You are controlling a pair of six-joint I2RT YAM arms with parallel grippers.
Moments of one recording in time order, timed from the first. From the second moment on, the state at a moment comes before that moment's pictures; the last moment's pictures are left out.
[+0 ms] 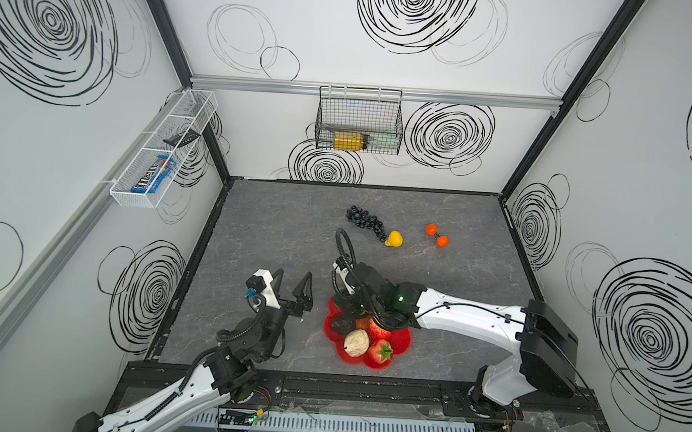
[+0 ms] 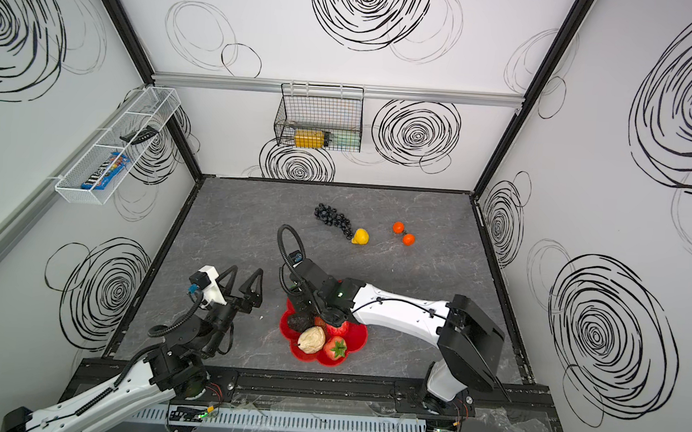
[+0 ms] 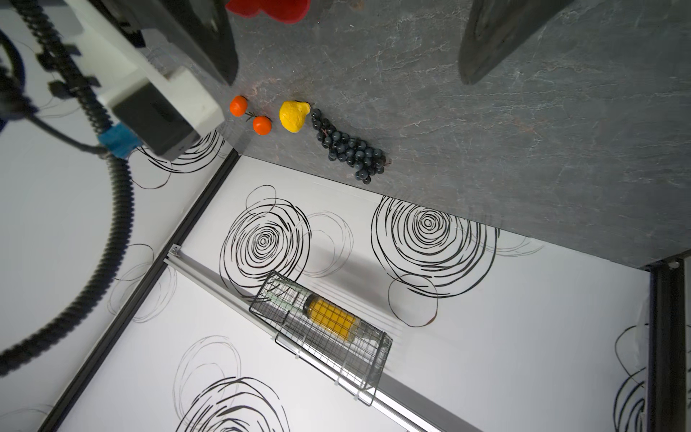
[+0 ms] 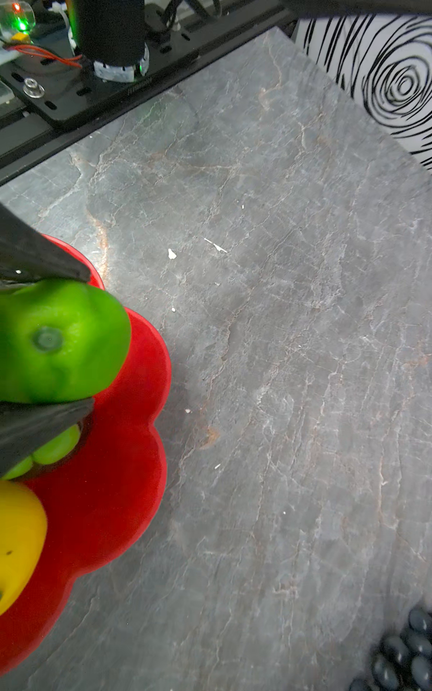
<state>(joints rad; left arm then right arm) -0.82 0.22 0.04 0.31 -0.63 -0.40 1.12 1.62 1.10 -0.31 0.14 0.40</state>
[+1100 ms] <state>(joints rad) -0.79 0.17 0.03 0.22 -0.67 -0.45 1.19 1.78 1.21 -0.44 0.29 0.36</state>
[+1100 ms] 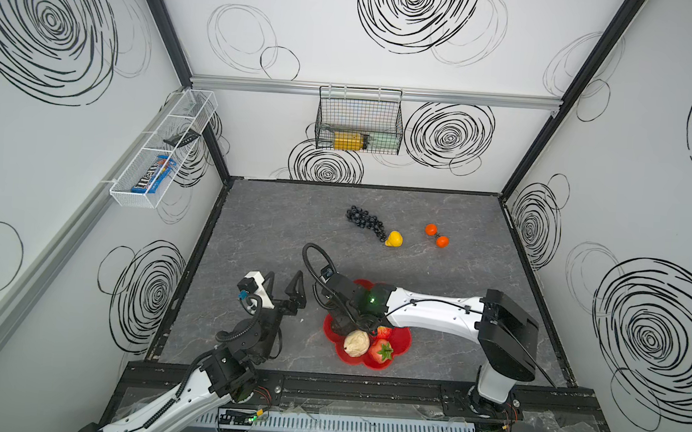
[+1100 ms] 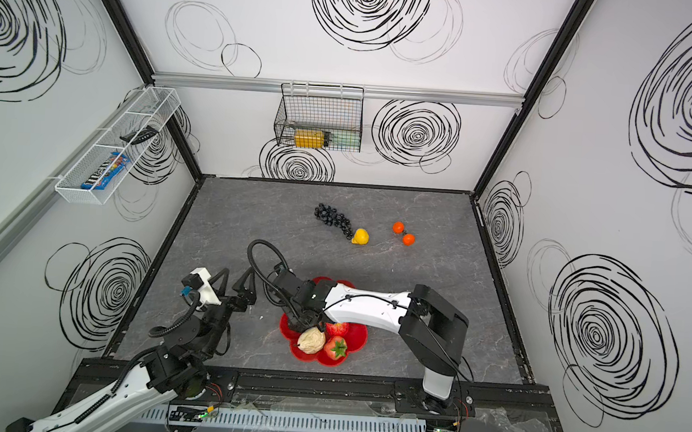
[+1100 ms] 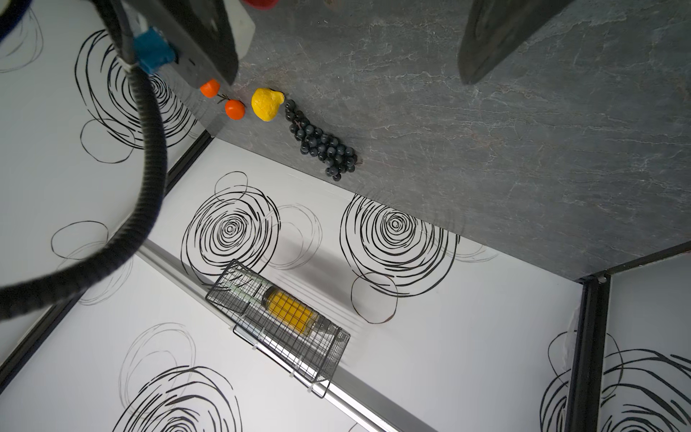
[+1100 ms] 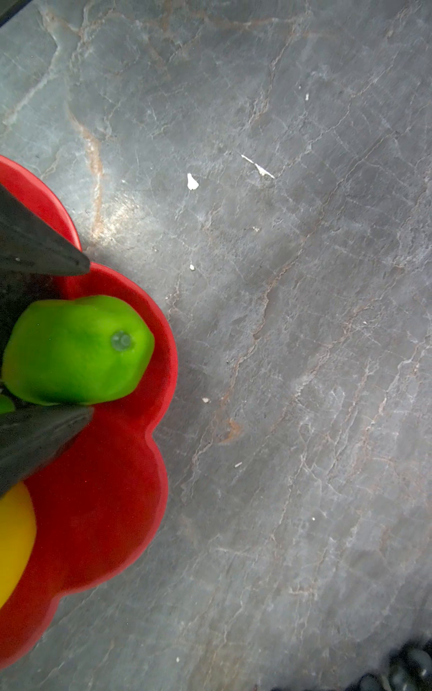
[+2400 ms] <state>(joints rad) -0.53 0.31 0.15 0.09 -0.29 -0.47 0.43 1.55 1.10 -0.32 0.01 0.32</state>
